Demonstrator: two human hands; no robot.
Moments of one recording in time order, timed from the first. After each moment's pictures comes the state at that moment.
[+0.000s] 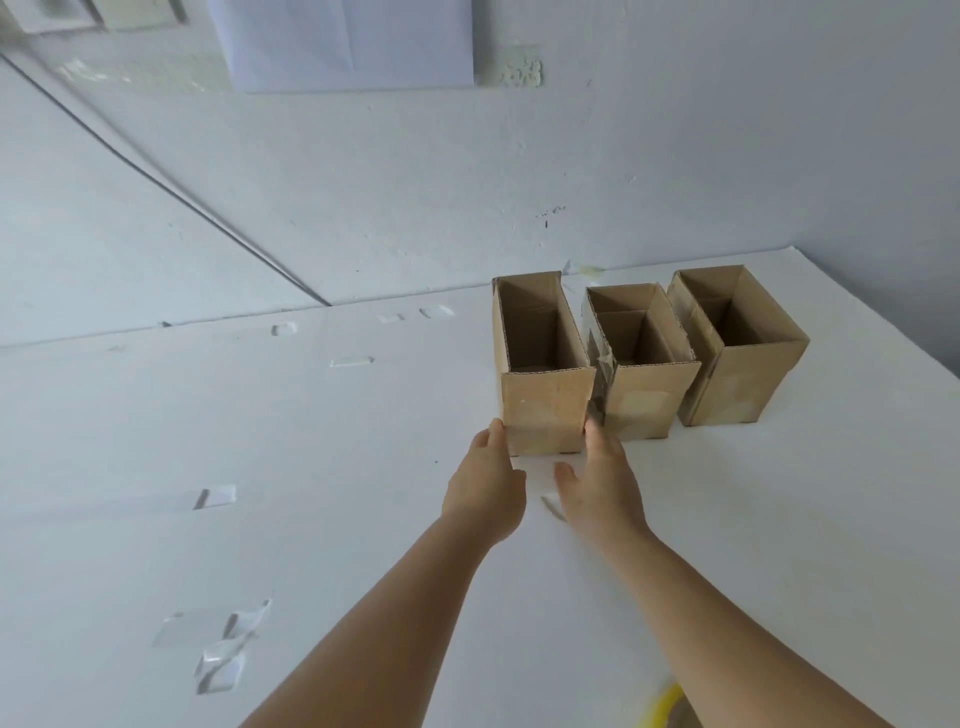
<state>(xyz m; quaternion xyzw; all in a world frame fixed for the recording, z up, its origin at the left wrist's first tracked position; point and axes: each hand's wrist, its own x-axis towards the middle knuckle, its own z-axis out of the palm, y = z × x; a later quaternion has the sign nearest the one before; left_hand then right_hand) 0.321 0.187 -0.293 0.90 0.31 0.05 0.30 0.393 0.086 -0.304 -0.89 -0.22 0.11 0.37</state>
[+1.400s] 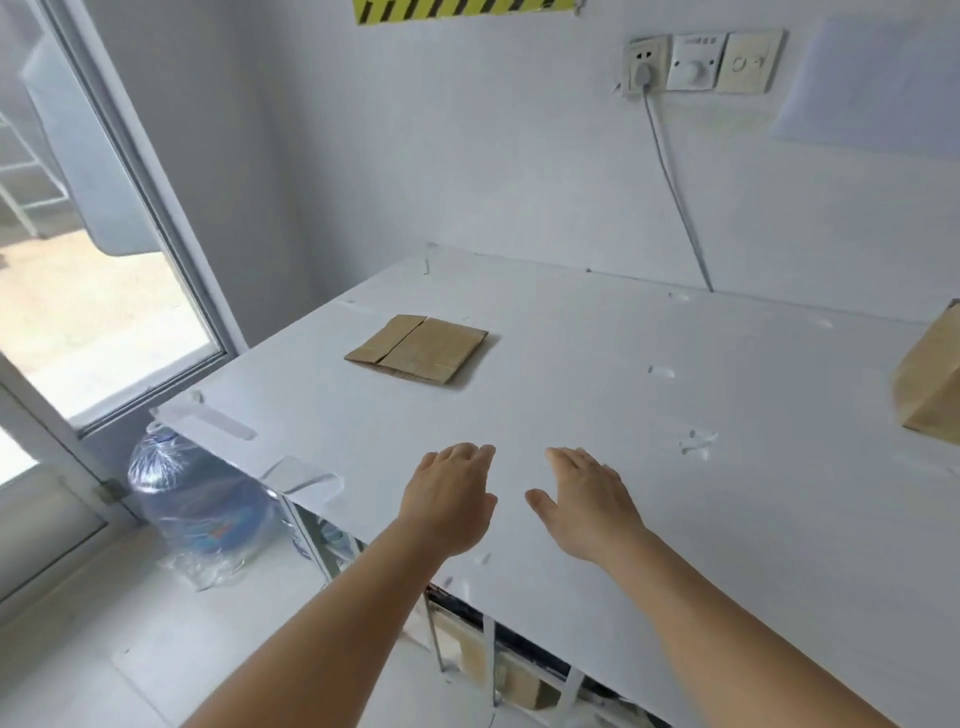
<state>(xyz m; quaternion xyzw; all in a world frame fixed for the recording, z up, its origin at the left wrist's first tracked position) -0.292 0.227 -0.238 0.88 0.46 0.09 0.06 -0.132 0.168 -0.242 -0.76 -0.63 0.14 0.10</state>
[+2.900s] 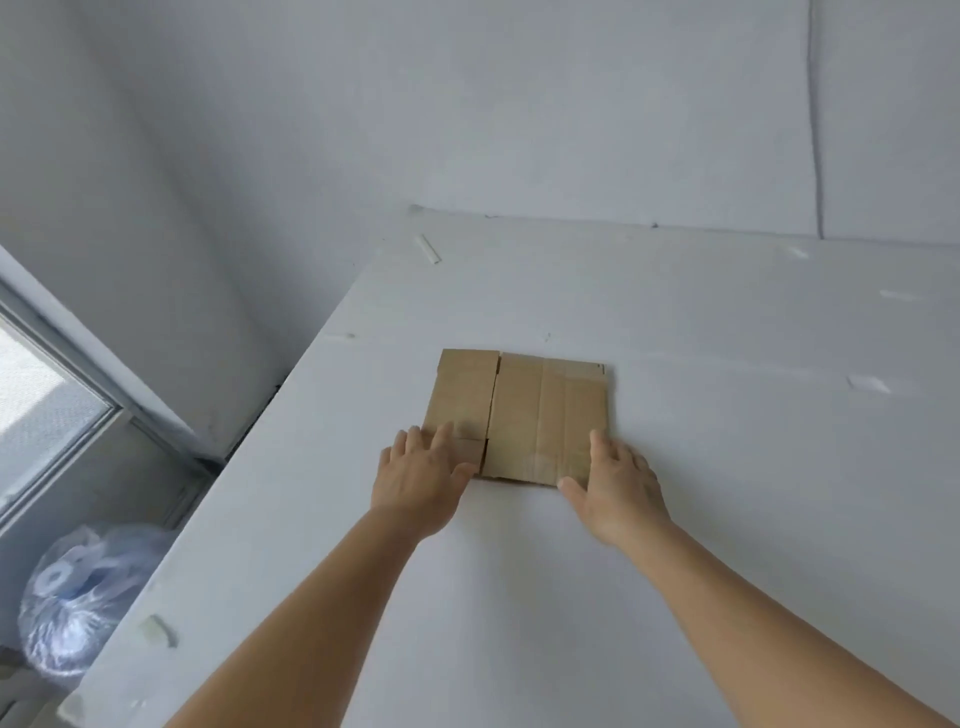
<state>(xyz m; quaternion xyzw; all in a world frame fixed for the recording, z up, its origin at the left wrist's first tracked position) -0.405 0.644 -0.320 0.88 0.45 -0.01 0.14 -0.233 0.510 -0.313 -0.90 -0.39 0.19 0.08</state>
